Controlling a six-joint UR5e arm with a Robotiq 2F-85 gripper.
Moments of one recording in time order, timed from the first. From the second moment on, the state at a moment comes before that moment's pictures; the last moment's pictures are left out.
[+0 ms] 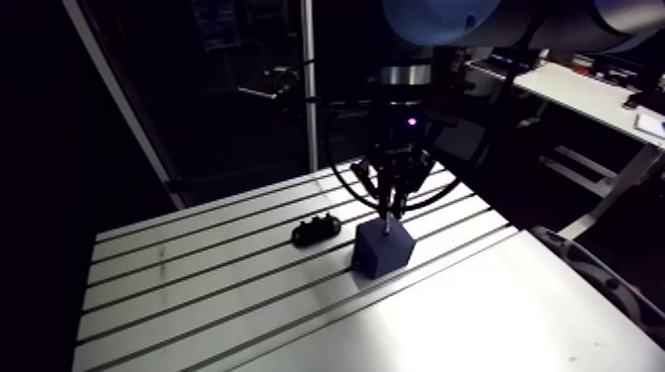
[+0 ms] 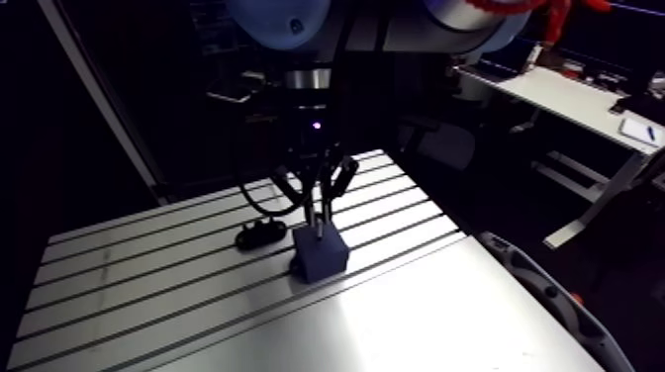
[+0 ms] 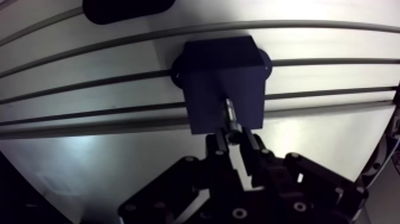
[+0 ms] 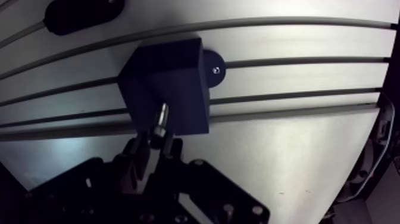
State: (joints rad) arm -0.45 -1.29 1.78 -1.73 -1.63 -1.88
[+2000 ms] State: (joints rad) arm -0.45 -1.29 1.80 -1.74 -1.64 -1.88
